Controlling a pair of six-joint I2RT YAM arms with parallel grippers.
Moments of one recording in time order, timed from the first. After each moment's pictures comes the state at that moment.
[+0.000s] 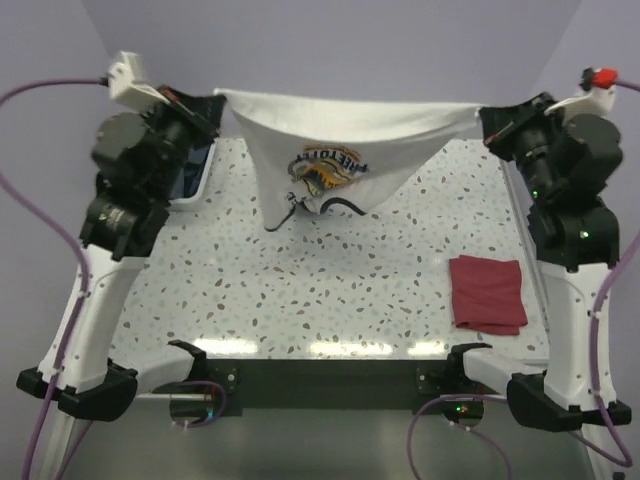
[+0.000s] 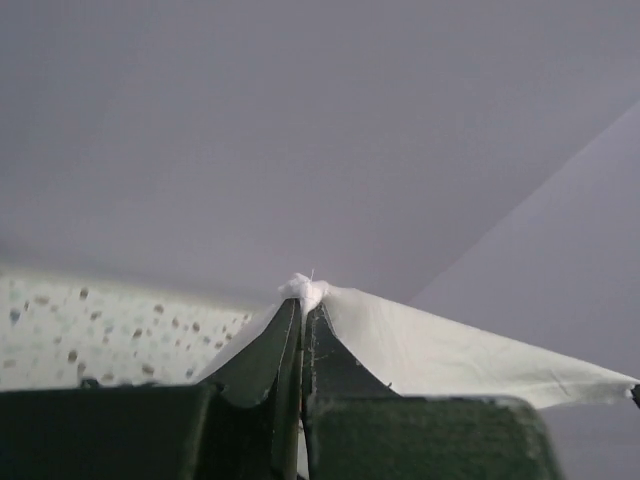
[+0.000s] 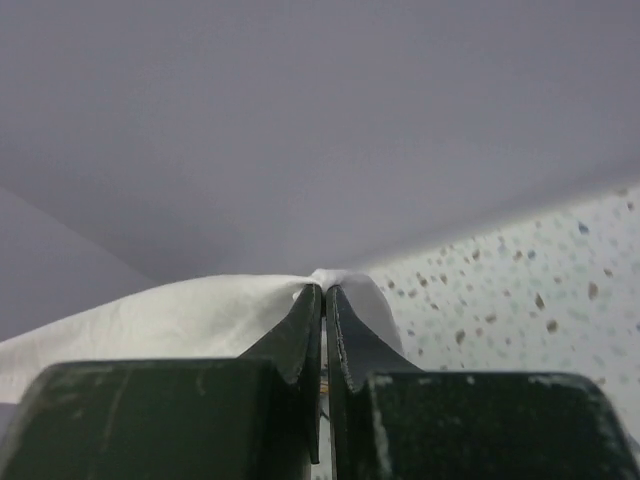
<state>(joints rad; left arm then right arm) -0.38 1.17 1.59 -0.38 -0.19 -0.64 0.09 1.14 1.71 -0.63 0.05 0.59</state>
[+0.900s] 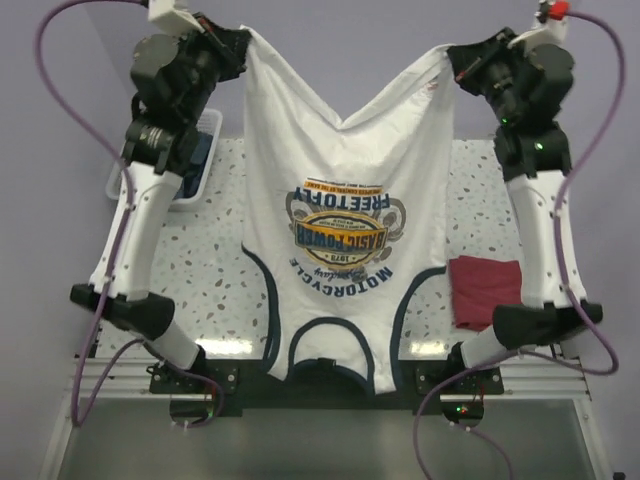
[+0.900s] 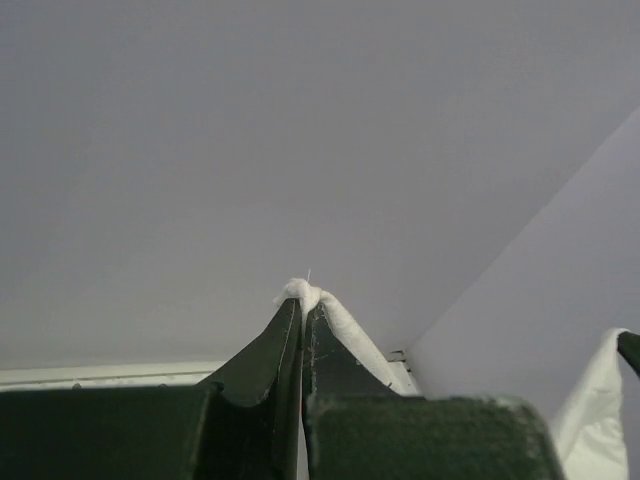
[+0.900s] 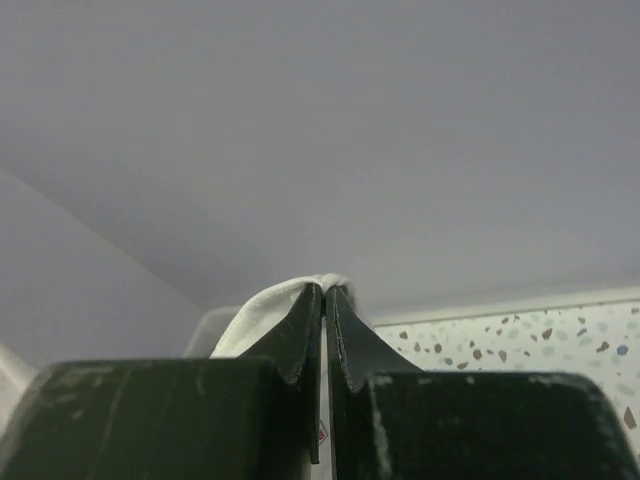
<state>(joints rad) -0.34 1.52 2.10 -0.32 -0.08 -0.49 0.09 1.42 1.99 -0.37 -0.08 0.60</state>
